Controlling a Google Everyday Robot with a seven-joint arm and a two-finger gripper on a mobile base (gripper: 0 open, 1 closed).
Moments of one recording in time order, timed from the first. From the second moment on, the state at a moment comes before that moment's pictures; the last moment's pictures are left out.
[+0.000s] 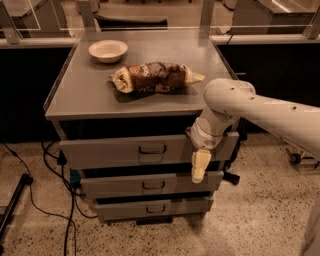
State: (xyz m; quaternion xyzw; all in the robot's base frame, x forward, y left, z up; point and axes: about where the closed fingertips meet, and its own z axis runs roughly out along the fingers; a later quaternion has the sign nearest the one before) arm 0.572 -0.111 0.648 -0.71 0.69 0.10 0.11
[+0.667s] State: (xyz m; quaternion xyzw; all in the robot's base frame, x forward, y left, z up) arm 0.528 -0.114 0.669 -0.74 0.66 0.15 0.05
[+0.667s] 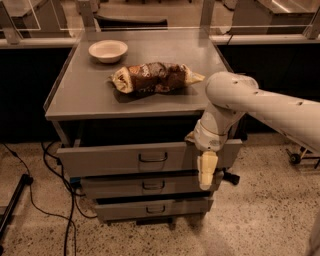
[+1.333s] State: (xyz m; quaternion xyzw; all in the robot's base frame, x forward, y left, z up) arm 0.470 -0.126 0.692 -0.74 0.63 0.22 -0.04
